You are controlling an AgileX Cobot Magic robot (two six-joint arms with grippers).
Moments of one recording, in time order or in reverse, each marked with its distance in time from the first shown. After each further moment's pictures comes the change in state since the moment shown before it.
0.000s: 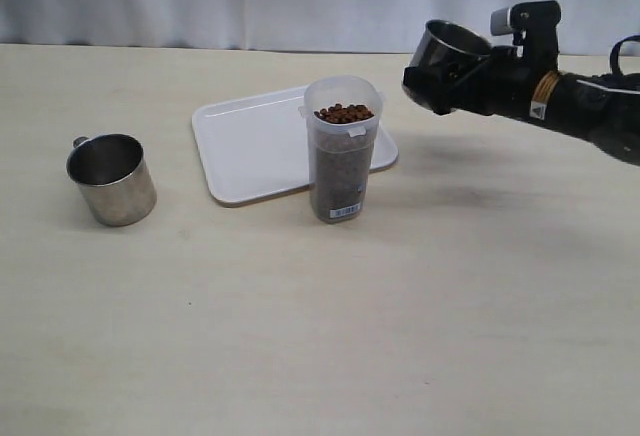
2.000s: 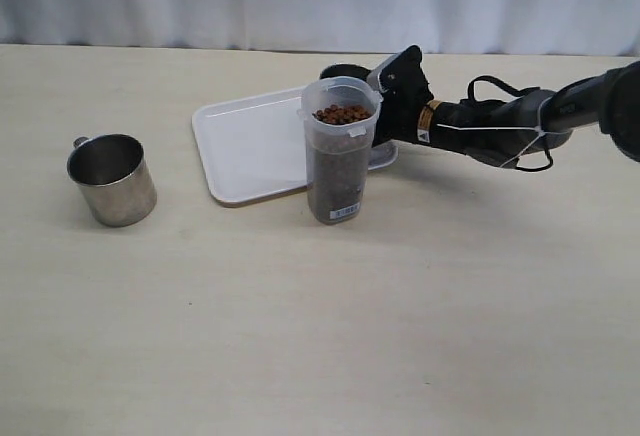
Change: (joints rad) left arm 0.000 0.000 0.000 0.000 0.000 0.000; right arm 0.178 0.447 -0.464 -0.061 0.007 -0.207
